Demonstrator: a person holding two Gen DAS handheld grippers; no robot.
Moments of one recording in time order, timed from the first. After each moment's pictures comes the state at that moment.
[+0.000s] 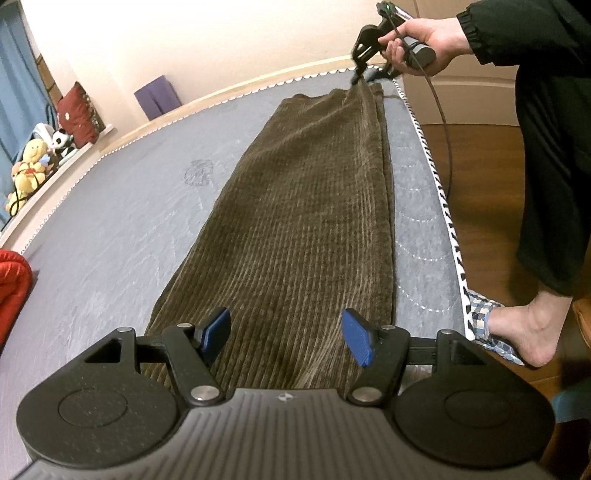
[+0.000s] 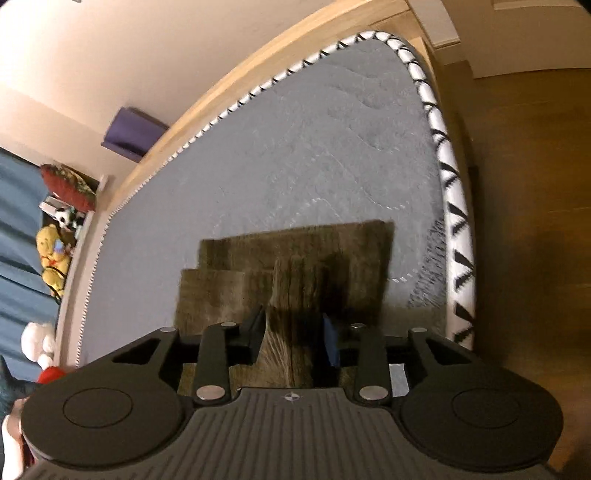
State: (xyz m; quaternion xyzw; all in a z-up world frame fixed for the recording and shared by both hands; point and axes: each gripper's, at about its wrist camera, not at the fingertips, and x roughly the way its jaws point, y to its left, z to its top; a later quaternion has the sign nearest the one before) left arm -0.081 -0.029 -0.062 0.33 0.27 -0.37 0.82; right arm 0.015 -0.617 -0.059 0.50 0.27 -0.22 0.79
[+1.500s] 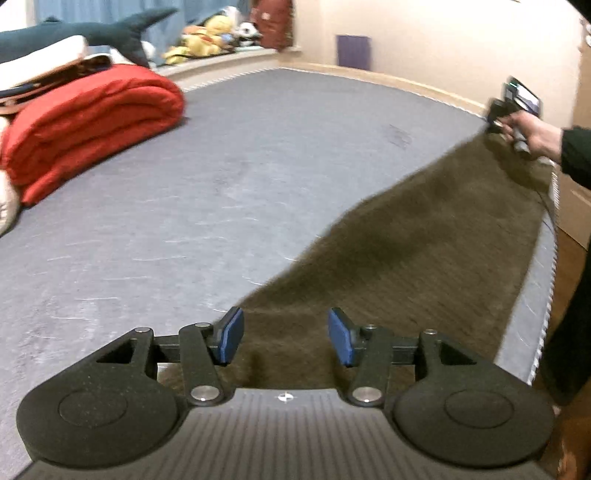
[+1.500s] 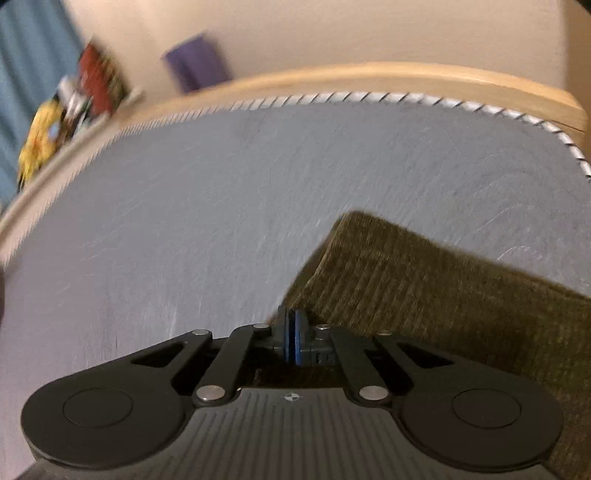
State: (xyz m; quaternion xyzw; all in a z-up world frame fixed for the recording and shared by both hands) left arm -0.062 0.163 -0.013 0.11 0.37 -0.15 0.91; right arm 0.185 -0.523 -0.071 0.28 0.29 -0.27 0.87
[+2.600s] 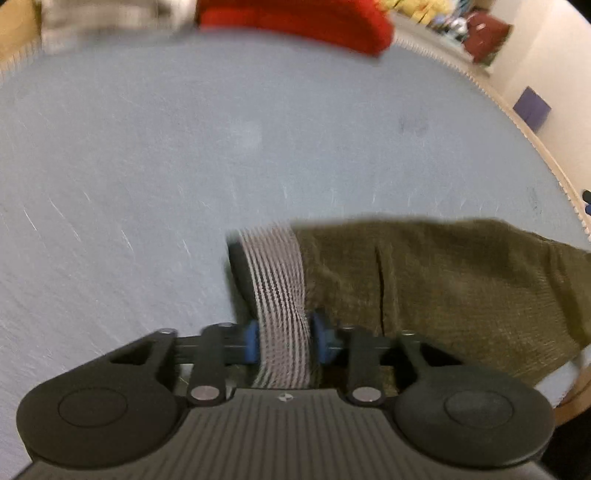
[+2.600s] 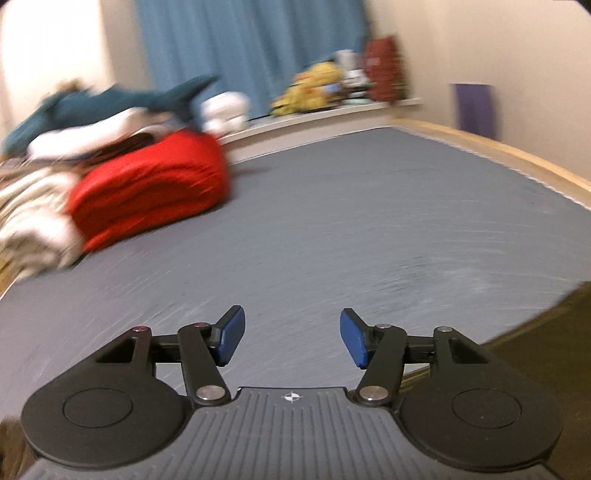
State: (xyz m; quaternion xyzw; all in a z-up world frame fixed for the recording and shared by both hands) left arm -0.119 0.273 -0.019 -0.11 0.45 0.06 0.88; right arm 0.094 -0.273 0.031 0.07 0.28 0.13 0.95
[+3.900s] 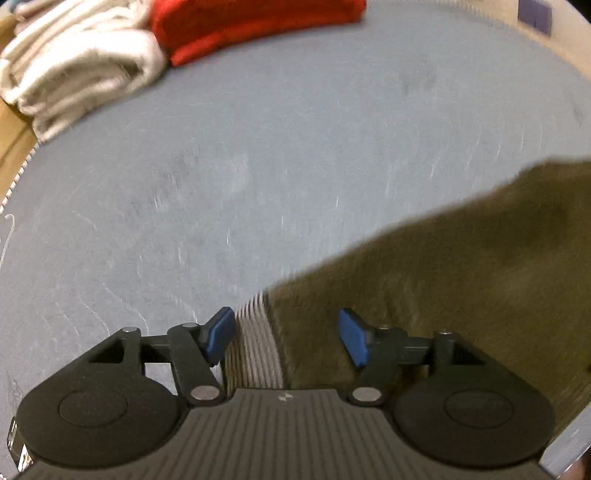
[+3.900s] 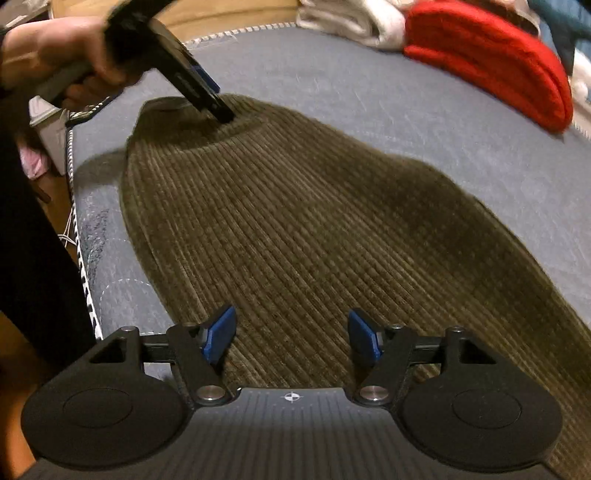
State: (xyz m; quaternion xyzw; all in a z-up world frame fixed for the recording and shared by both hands) left arm -0.068 0.196 -0.020 0.06 0.48 0.11 0.87; right arm -0.034 -0.098 -0.041 -0.24 0.38 0.49 0.75
